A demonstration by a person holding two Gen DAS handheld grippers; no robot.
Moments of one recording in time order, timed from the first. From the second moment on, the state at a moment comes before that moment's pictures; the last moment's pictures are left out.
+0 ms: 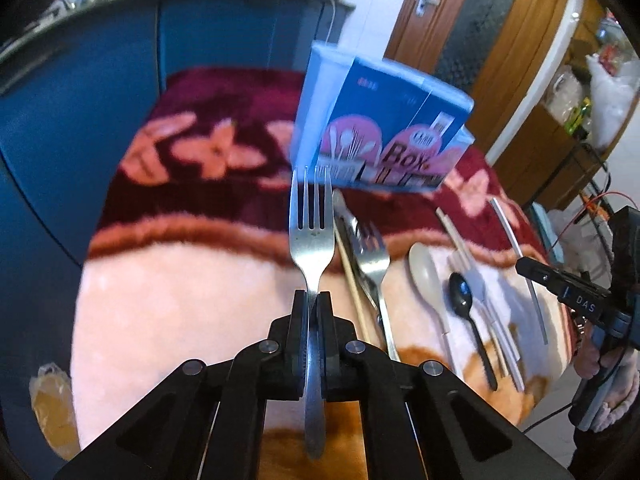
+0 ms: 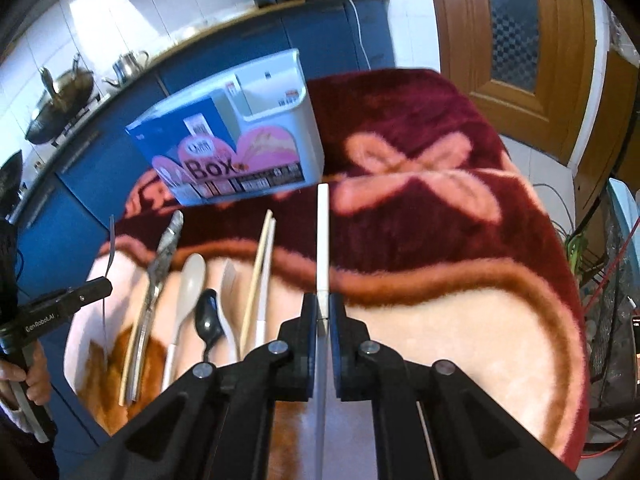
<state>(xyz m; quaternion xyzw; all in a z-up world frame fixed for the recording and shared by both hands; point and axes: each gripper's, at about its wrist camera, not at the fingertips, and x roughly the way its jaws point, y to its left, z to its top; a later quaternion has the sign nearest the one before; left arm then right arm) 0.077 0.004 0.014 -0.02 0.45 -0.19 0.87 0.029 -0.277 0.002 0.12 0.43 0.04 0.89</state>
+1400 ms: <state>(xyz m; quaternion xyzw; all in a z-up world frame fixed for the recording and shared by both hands) 0.184 -0.034 0.119 -0.06 0.20 -0.17 0.96 0.035 -0.286 0.044 0.13 0.20 0.09 0.97</state>
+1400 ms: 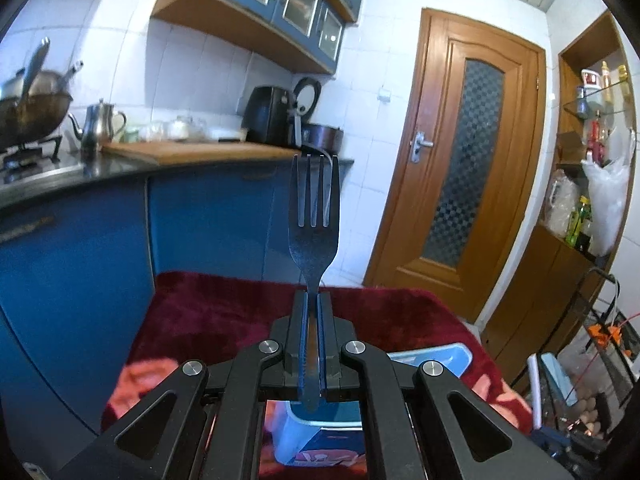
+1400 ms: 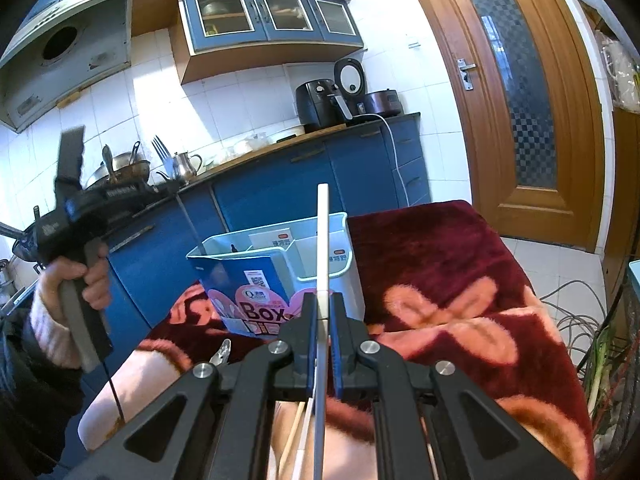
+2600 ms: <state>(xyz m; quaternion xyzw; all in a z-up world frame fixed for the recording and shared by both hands) 0.194 -0.043 0.066 -0.07 0.27 -0.21 0.94 0.183 -0.259 0.062 0.07 0.09 0.09 0.99</state>
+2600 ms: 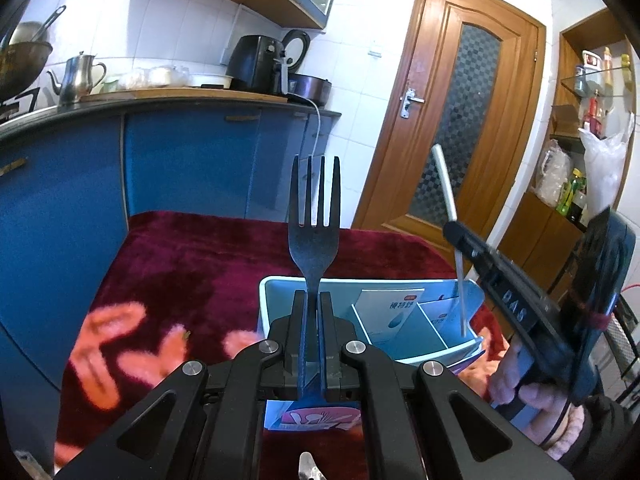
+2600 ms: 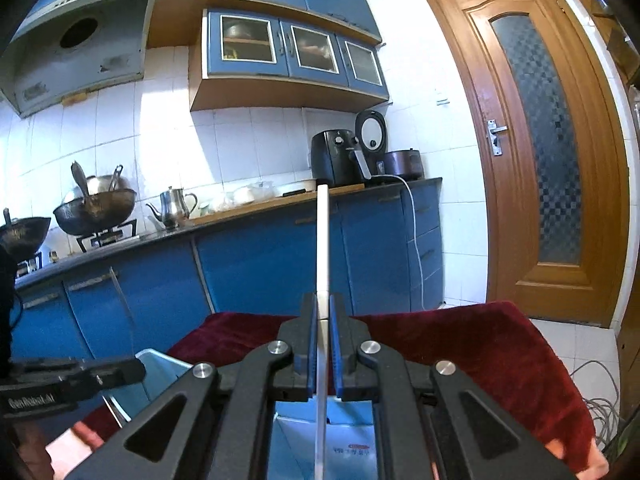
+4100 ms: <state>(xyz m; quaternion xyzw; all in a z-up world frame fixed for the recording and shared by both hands) 0.148 -0.058 0.089 -0.02 0.26 -0.22 0.94 0.123 -0.338 0.039 0.12 0.25 0.06 0.96</state>
